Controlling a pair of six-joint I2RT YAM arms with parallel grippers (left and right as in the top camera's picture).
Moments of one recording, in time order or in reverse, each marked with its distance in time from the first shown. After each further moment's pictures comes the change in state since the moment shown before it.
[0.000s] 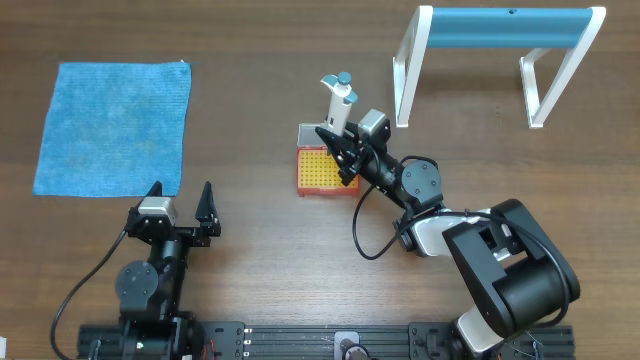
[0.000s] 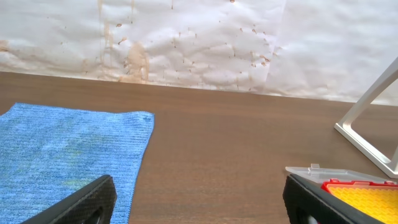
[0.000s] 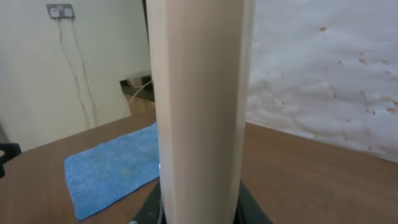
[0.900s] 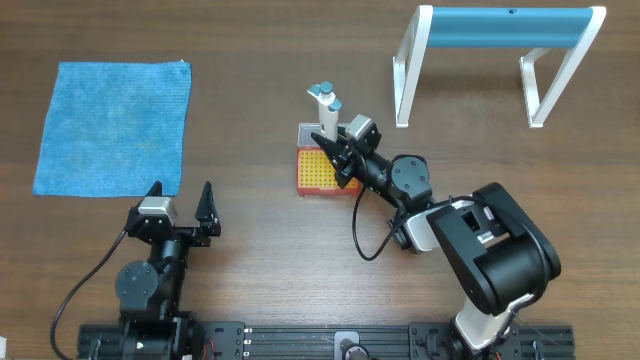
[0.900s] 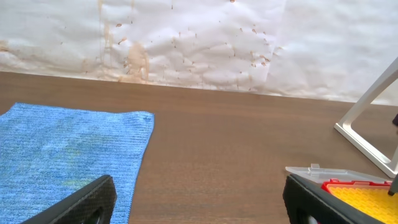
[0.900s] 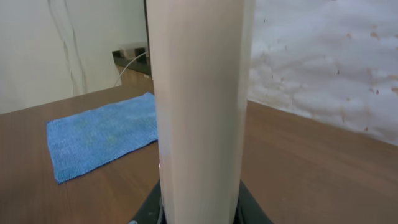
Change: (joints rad) left arm 0.000 0.000 0.000 0.000 0.000 0.000; right arm 0.011 0.113 0.016 -0.006 0.000 -0.122
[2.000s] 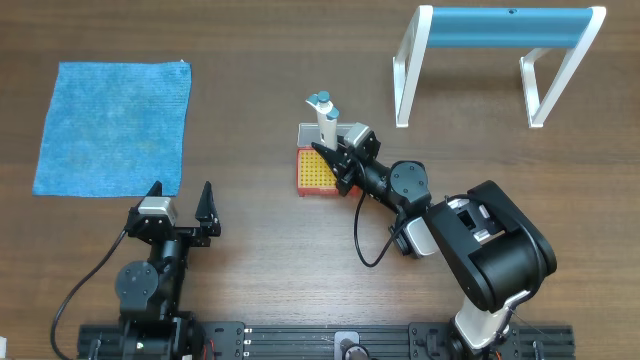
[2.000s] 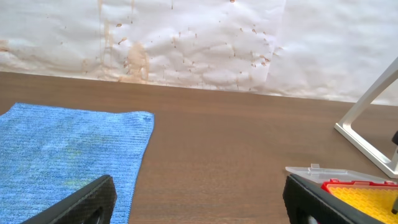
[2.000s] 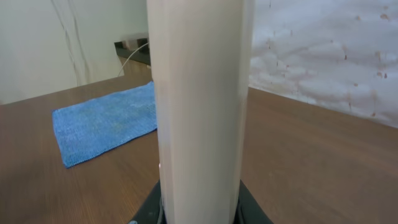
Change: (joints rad) left arm 0.000 0.000 0.000 0.000 0.000 0.000; right arm 0.008 0.005 -0.043 0.012 -0.005 -0.008
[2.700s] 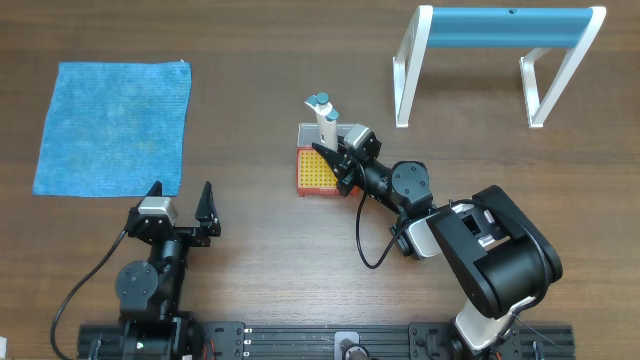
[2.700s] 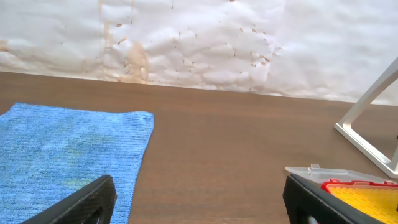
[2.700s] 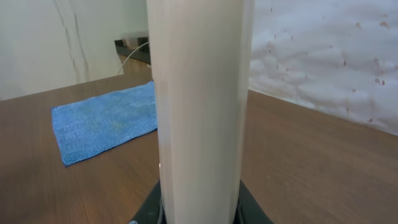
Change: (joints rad) left arm 0.000 0.000 0.000 0.000 0.000 0.000; right arm 0.000 -0.026 -0.003 -0.026 -0.003 -0.029
